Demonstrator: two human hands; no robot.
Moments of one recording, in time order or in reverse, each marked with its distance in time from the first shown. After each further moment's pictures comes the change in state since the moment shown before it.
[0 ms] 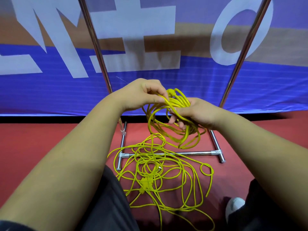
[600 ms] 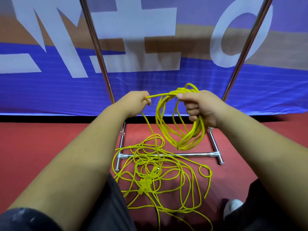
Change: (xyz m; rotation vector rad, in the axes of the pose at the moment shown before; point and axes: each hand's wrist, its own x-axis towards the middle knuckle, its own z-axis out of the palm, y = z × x) left_hand 0.005 -0.063 0.010 0.447 0.133 -0.439; right_hand 0.002 -0.019 -0.009 0.256 0.260 0.062
